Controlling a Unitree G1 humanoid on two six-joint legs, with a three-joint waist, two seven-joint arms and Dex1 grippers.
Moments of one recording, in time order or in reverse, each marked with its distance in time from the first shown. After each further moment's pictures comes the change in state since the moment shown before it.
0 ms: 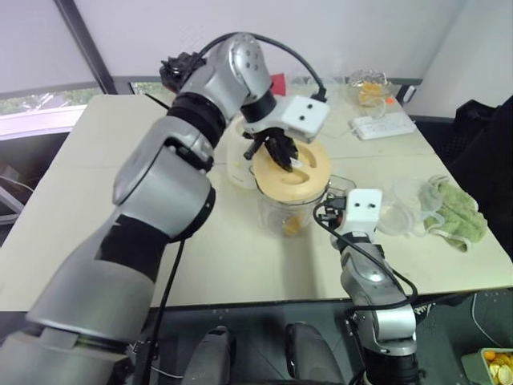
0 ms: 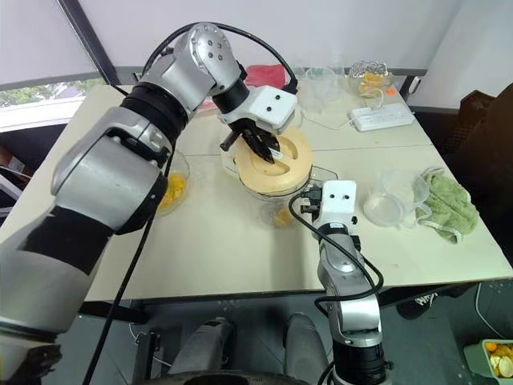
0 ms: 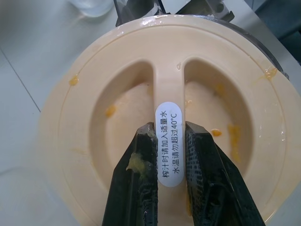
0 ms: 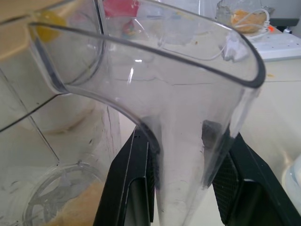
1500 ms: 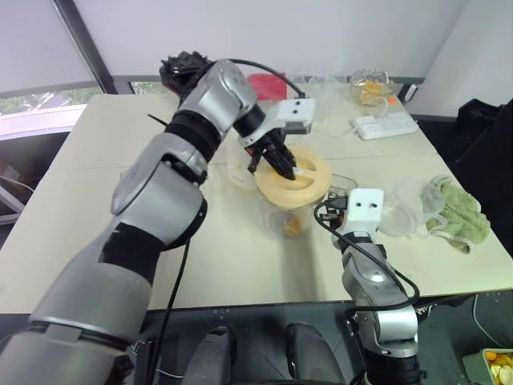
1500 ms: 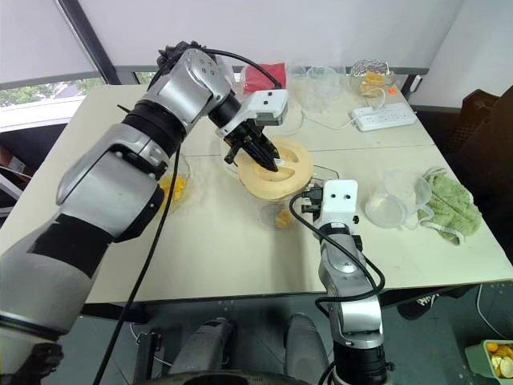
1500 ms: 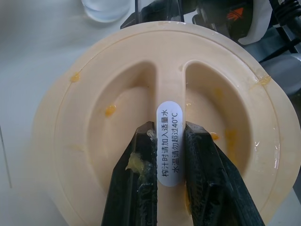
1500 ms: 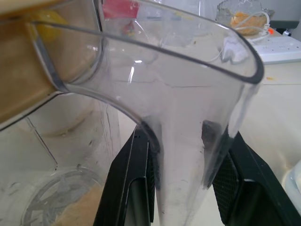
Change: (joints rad) left arm 0.089 0.054 -0.043 -0.126 -0.198 0.367 0.009; right arm -0.023 -0.005 -0.001 -0.004 -0.011 0.010 0.021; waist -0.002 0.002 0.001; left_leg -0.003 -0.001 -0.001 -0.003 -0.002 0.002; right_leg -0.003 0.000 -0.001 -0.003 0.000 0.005
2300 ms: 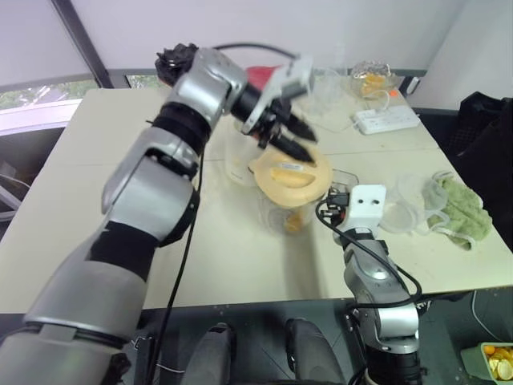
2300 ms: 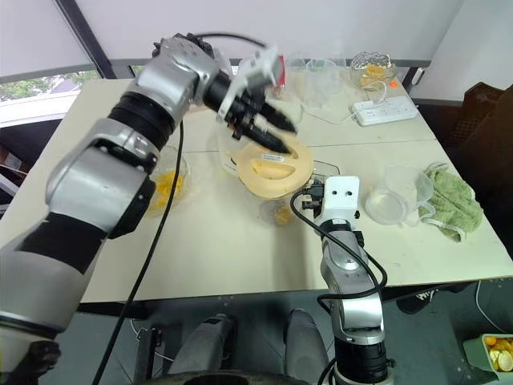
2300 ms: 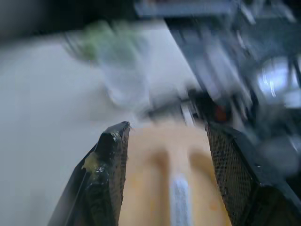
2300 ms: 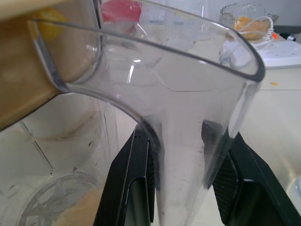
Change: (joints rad) left arm -0.057 0.027 0.268 -0.018 -0.221 0.088 0.061; right arm -0.013 -0.007 -0.014 0.009 -0.001 -0.034 0.033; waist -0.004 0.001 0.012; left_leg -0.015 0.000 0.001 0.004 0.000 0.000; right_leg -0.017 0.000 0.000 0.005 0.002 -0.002
